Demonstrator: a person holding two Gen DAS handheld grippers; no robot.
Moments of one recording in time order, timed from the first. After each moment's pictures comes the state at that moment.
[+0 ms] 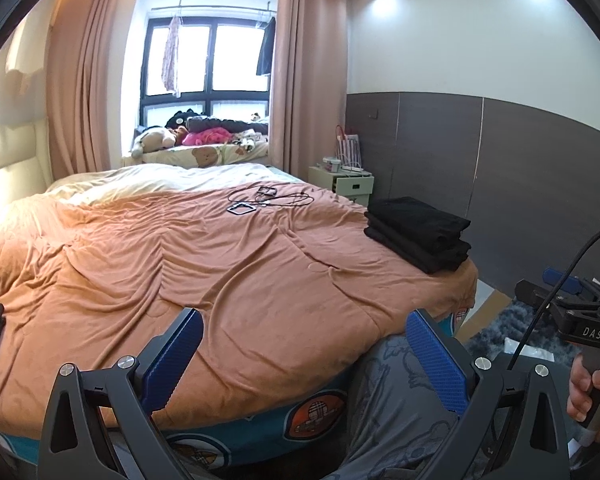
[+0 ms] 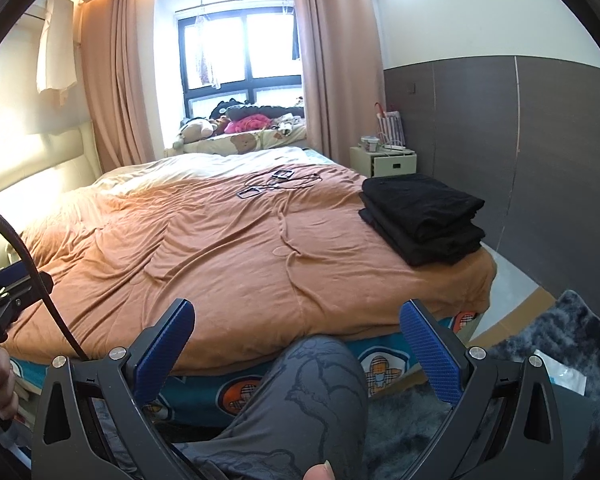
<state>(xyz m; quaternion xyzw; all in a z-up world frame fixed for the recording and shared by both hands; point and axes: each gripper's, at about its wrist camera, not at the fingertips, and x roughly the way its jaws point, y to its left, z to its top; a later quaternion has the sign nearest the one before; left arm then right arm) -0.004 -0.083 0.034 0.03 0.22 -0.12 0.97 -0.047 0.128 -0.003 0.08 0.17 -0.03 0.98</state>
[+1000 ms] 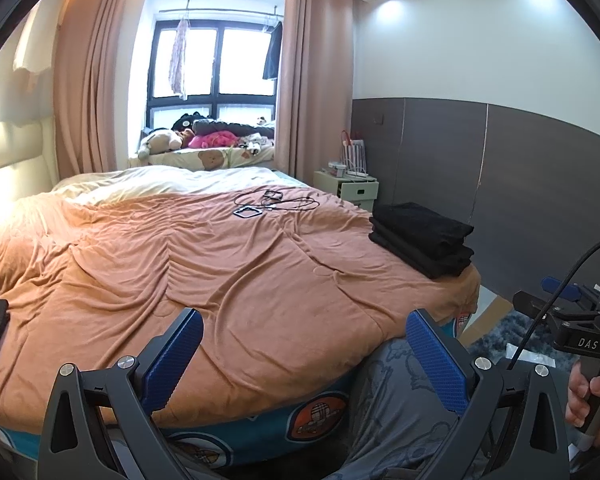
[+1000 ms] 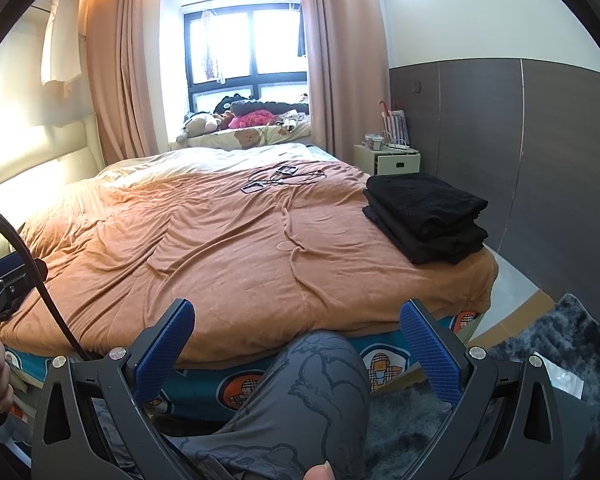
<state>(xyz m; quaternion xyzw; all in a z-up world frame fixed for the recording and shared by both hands) -0.012 -0.079 0.037 0.02 0.21 -0.11 0.97 -0.054 0.139 0.000 0.07 0.17 -0.03 0.98</state>
